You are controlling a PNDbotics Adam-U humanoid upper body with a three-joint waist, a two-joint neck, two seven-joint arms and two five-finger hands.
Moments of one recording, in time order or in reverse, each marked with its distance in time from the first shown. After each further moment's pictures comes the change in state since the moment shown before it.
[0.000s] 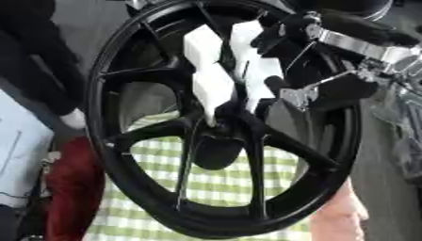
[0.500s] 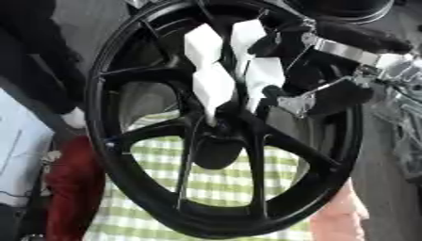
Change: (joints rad) left arm -0.001 0.000 0.000 0.000 0.001 -0.001 -0.002; right arm 0.002 0.003 0.015 0.000 0.032 0.005 0.016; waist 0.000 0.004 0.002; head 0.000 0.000
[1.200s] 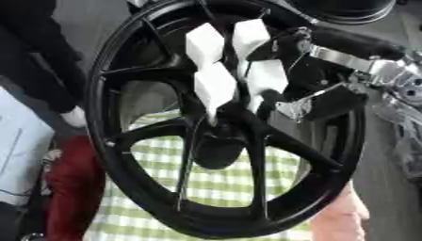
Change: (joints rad) left arm -0.005 0.000 -0.006 0.000 0.000 0.003 -0.007; right arm -0.002 0.015 0.013 0.000 0.007 0.037 0.015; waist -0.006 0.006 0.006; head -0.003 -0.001
